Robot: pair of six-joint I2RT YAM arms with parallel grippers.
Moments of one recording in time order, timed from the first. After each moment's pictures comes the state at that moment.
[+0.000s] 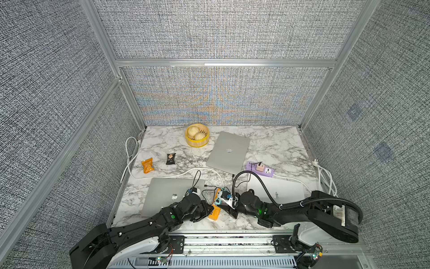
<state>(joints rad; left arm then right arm) -0.96 0.93 0.20 0.01 0.14 -1.31 1.11 1.50 0.39 0.68 -0.02 -0.11</state>
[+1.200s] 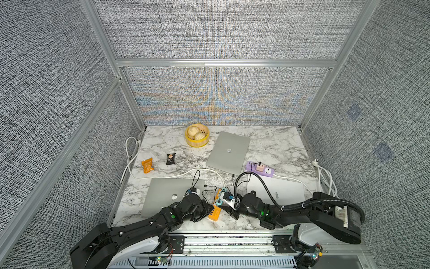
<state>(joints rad) -0.96 0.95 0.19 0.03 0.13 -1.34 1.10 1.47 0.34 0.71 -0.02 -0.10</state>
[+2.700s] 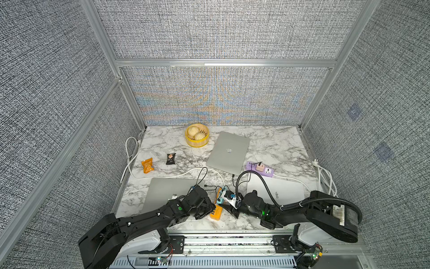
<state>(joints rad) -0.96 1.09 0.36 -0.13 0.16 -1.33 1.08 1.50 0.32 0.80 -0.03 -0.08</state>
